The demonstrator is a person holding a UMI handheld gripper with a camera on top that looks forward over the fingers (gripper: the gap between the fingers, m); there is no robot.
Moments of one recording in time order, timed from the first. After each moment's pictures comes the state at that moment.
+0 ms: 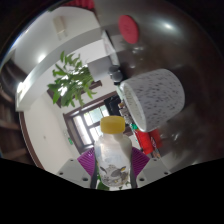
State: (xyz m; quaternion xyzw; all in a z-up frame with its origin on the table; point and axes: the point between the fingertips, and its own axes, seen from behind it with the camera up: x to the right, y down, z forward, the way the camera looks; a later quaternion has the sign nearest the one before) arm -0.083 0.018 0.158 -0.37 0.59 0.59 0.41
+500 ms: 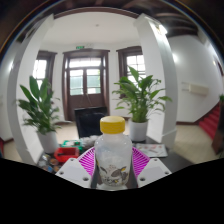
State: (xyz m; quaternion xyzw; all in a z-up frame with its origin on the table) arm 0.023 0.009 0.228 -0.76 0.13 -0.08 0.63
